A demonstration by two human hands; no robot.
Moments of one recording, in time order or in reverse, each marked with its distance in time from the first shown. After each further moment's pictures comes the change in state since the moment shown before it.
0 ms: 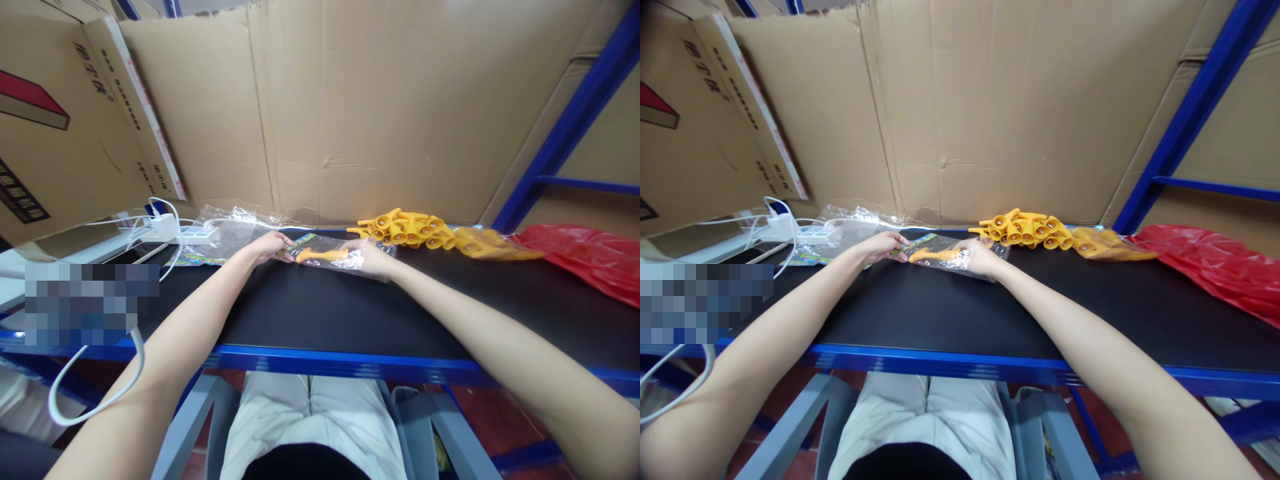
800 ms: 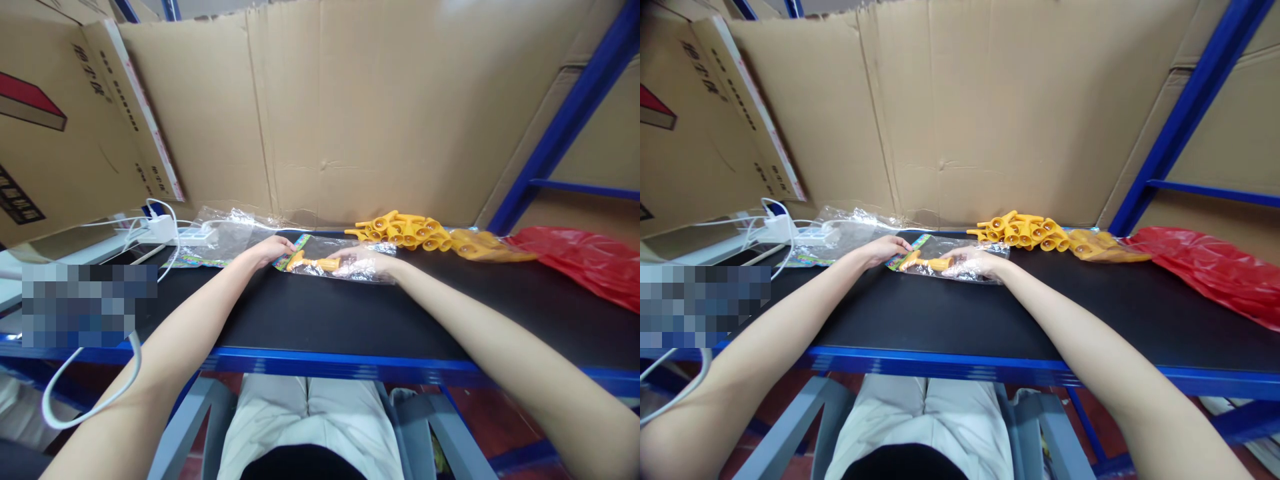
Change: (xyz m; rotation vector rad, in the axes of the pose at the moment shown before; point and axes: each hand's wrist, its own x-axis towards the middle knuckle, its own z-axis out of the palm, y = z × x) left_hand 0.001 -0.003 0.006 0.196 0.019 0.085; right_hand -0.008 -0.008 -0.007 0.187 -0.270 0.127
